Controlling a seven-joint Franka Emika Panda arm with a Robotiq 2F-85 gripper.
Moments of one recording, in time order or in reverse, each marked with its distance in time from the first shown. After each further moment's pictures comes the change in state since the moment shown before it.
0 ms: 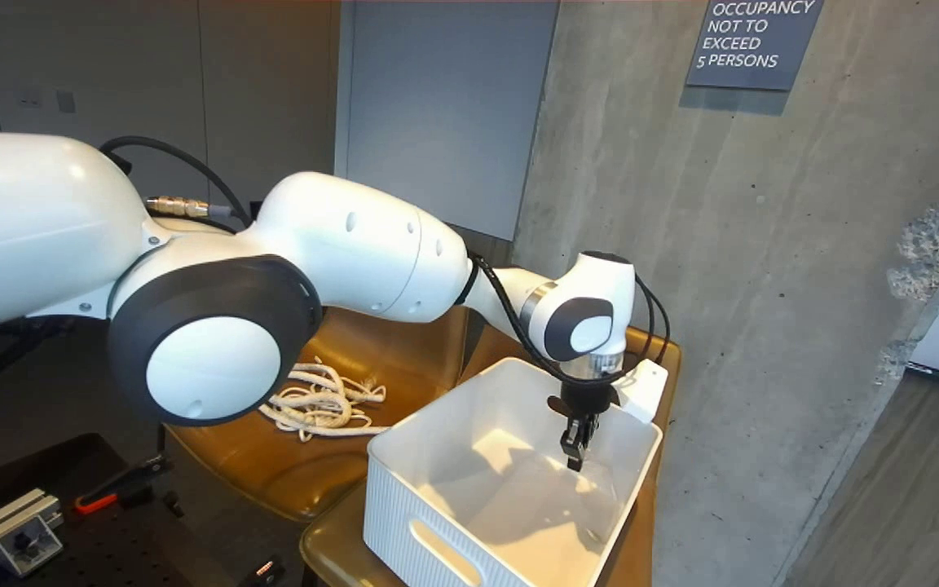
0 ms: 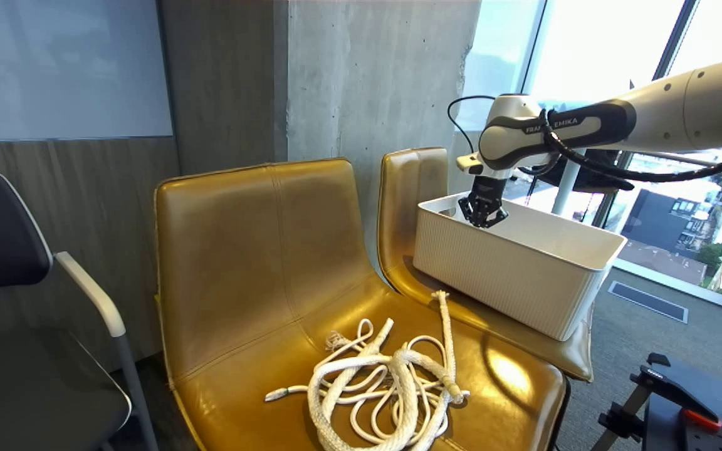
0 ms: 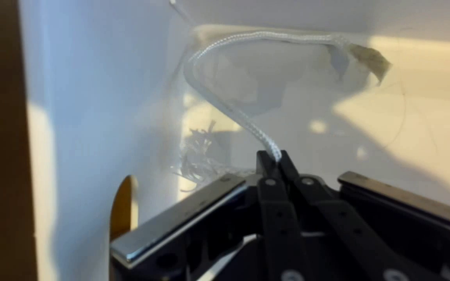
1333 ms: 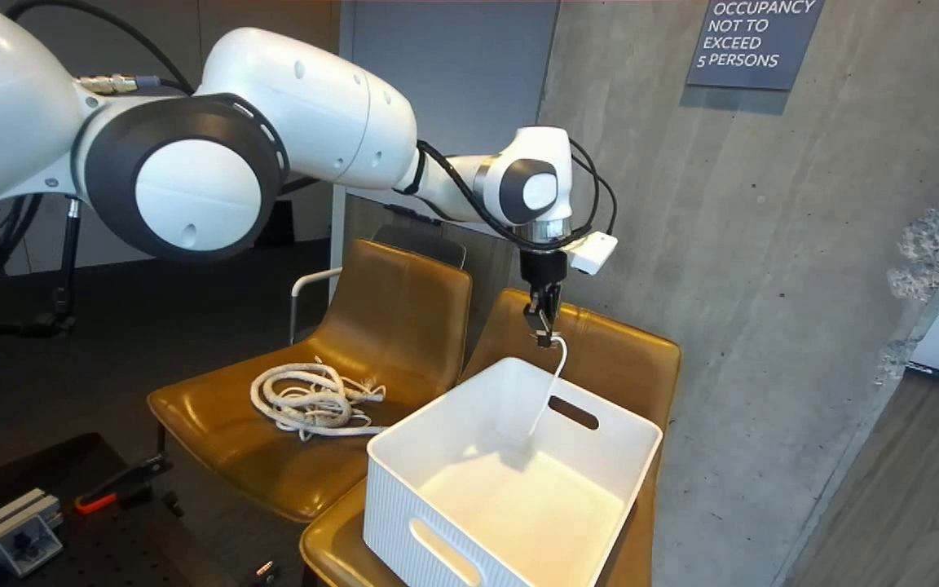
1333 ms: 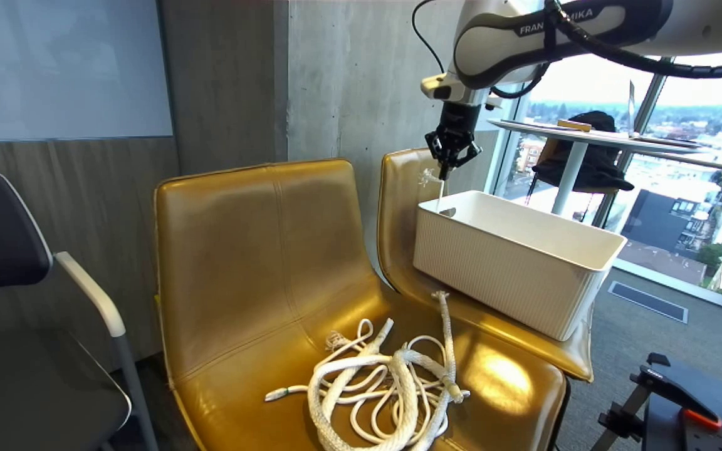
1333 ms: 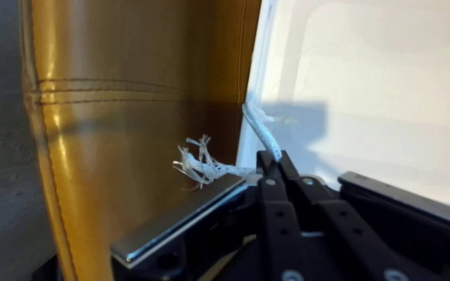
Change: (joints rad) arm 0.192 -0.282 -0.016 -0.142 -0.076 -0.048 0.158
